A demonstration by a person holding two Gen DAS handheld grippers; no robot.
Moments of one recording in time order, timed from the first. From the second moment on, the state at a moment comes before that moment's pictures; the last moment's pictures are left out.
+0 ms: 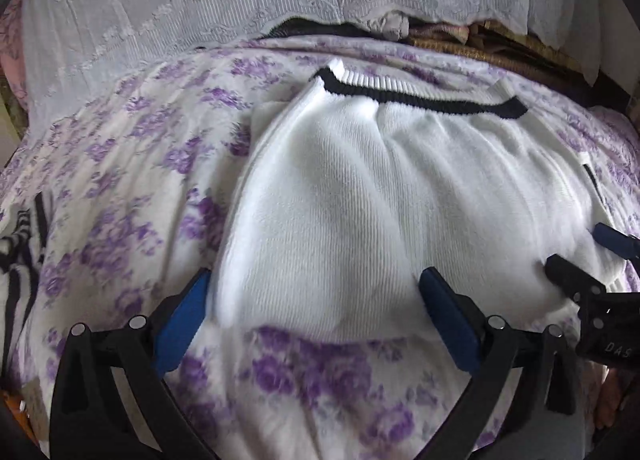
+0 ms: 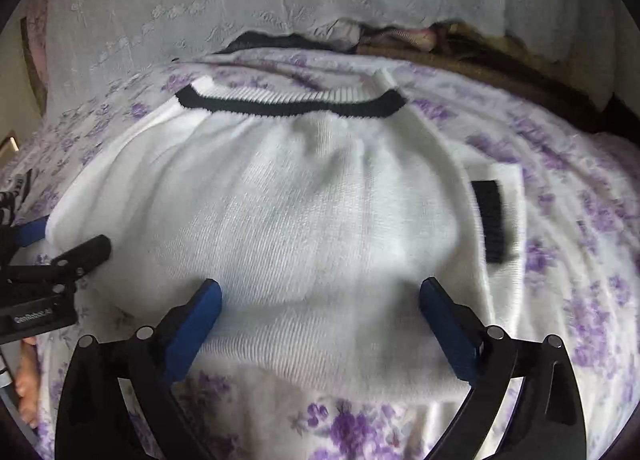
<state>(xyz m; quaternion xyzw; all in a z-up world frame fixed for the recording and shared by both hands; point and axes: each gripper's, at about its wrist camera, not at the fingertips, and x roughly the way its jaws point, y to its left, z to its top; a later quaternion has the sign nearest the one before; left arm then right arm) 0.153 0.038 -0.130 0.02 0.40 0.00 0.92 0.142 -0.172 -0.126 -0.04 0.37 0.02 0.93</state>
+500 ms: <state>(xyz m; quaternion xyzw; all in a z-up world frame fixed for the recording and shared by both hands) 0.161 0.045 -0.143 0.00 0.44 0.00 0.90 0.144 -0.194 -0.133 0.02 0.40 0.01 0.91</state>
